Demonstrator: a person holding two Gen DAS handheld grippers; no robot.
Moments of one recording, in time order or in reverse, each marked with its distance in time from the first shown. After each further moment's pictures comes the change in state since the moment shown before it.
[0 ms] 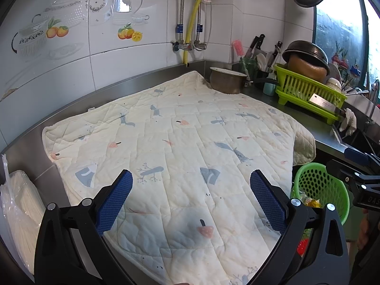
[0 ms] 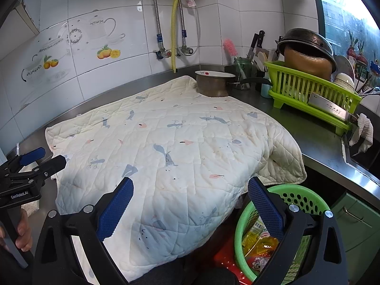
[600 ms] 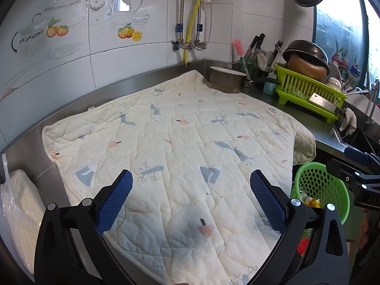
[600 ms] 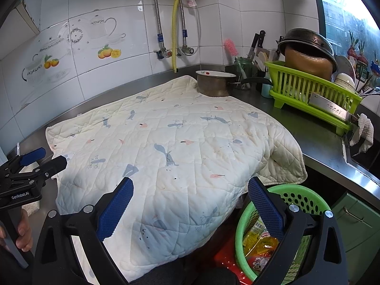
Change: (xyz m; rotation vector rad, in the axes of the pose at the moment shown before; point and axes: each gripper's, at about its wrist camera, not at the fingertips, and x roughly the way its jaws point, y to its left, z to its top) left arm 0.000 -0.001 -0.001 0.002 0.002 0.001; right arm 0.000 0.001 0.000 -0.003 0.001 0.004
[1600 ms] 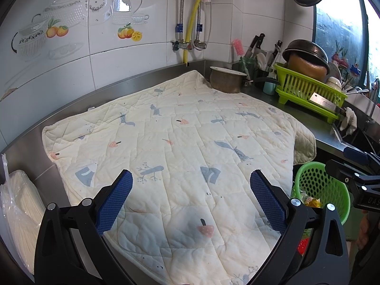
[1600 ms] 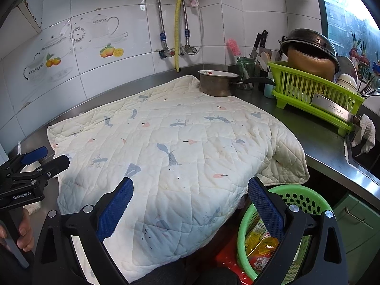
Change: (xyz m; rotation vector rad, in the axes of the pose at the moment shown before) left arm 0.000 -0.001 -0.001 -0.001 0.002 0.003; right arm 0.000 0.004 0.000 -0.006 0.000 0.010
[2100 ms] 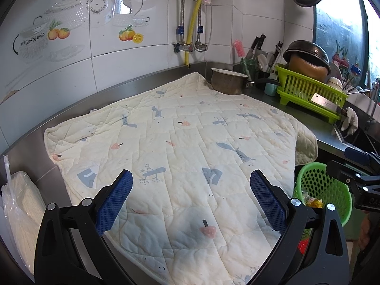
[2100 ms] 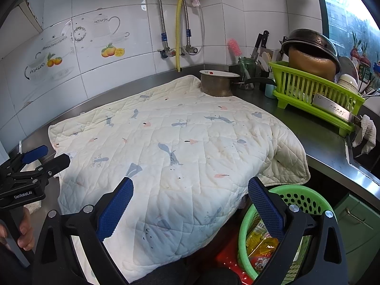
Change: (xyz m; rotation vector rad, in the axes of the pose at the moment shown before) left arm 0.000 0.003 0.001 -0.001 -0.012 0.010; right arm 0.001 0.001 0.000 -0.003 0.001 0.003
